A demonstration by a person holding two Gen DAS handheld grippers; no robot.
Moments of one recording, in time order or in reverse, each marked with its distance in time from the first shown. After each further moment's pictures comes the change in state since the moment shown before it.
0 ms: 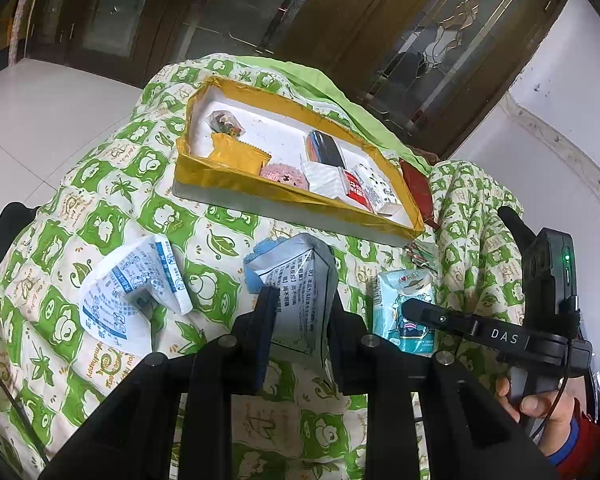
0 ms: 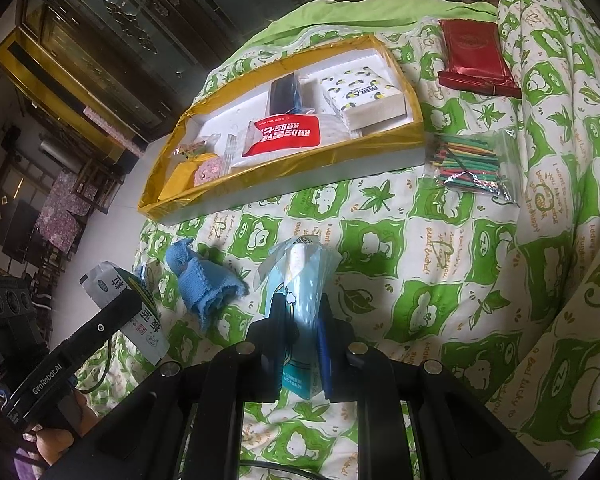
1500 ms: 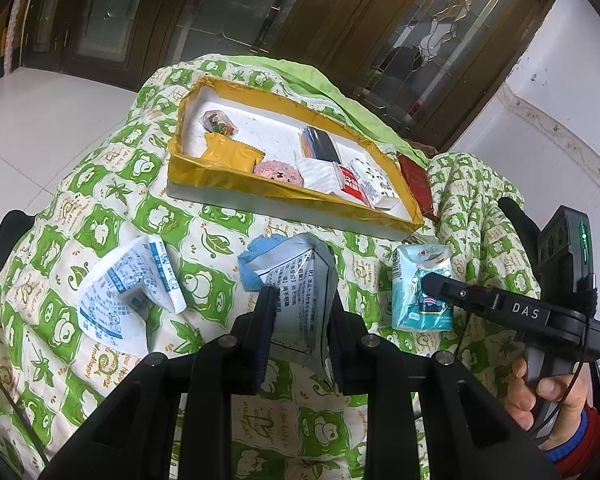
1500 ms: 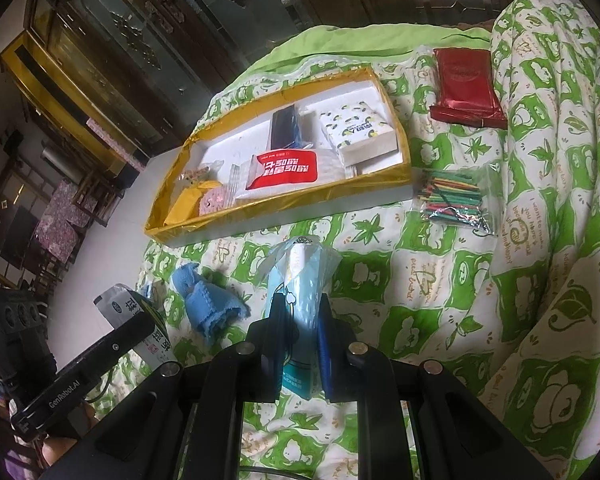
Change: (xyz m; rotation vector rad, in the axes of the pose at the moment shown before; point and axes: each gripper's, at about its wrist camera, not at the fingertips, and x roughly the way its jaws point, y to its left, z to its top) left arm 0.000 -0.005 0.000 0.031 0.010 0.008; right arm -0.021 0.000 0.007 -0.014 -0.080 -0.010
